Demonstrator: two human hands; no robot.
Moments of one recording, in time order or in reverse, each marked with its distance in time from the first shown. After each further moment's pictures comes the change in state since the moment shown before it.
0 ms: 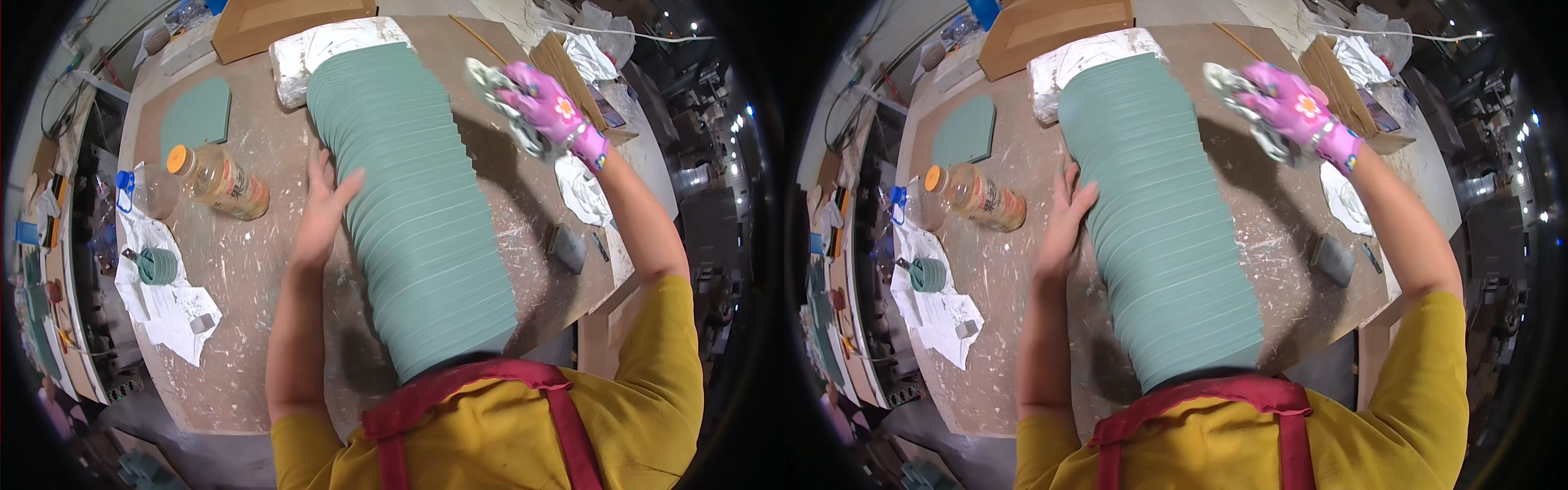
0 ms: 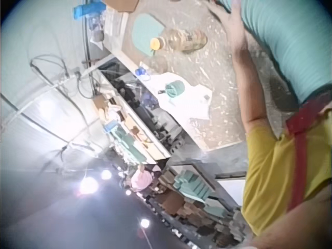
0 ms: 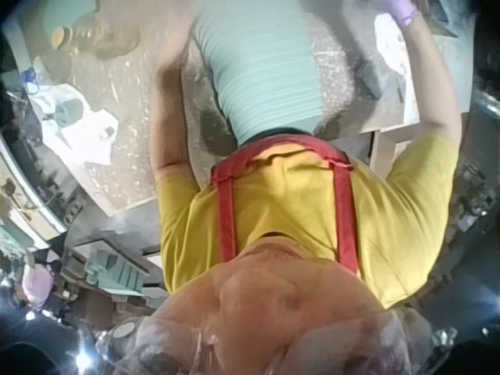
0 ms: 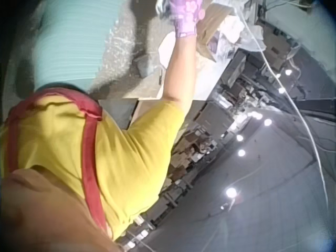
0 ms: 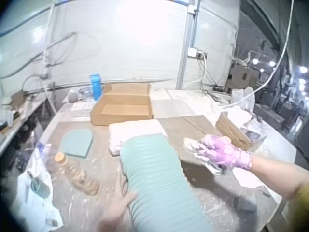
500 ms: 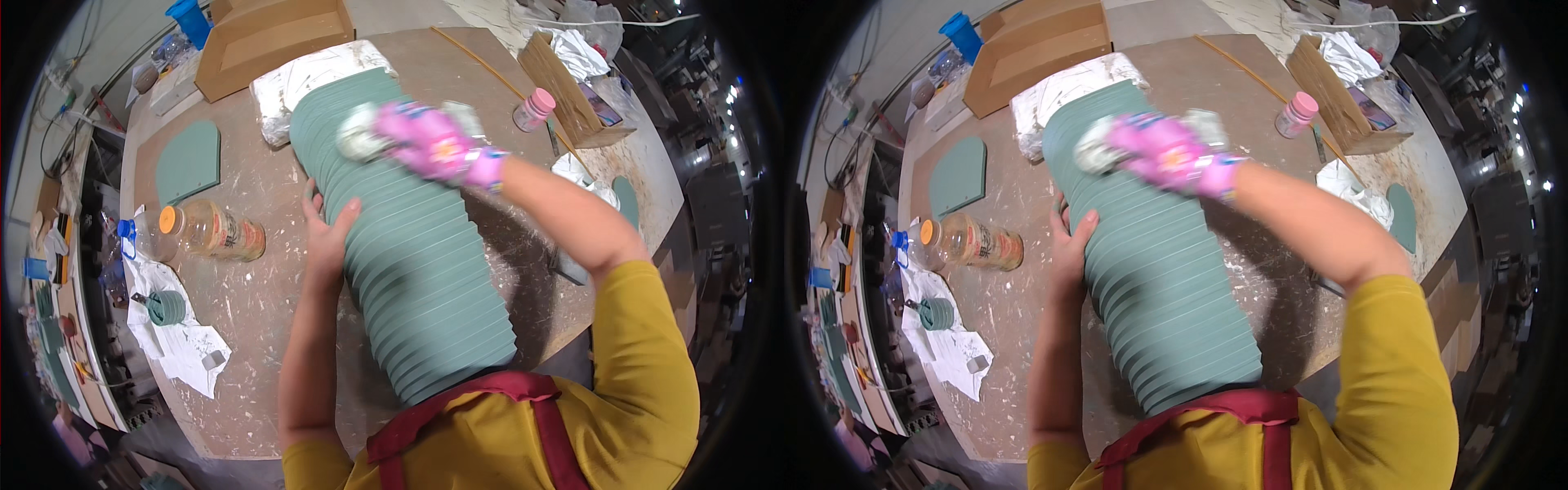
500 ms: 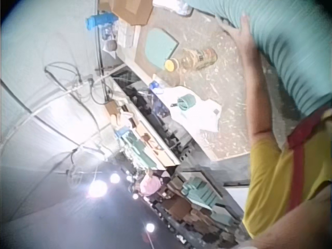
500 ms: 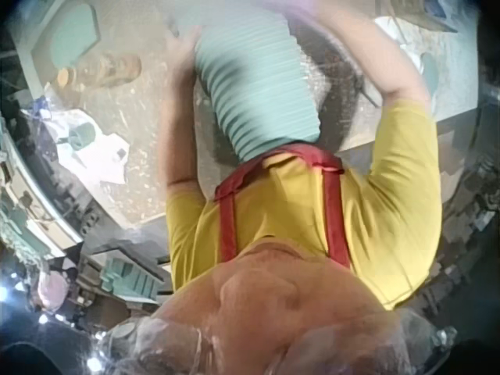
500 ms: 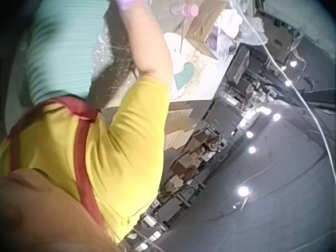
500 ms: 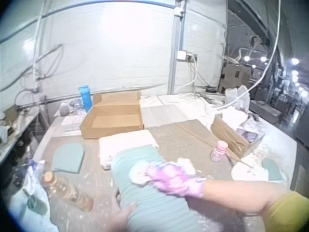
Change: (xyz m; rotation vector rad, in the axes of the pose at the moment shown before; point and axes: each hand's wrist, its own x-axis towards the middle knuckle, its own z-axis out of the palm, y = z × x) left_hand 0.016 -0.012 0.016 -0.034 0.140 -0.062; right_hand 0.050 -0.027 0.117 -0.149 0.250 -0.544
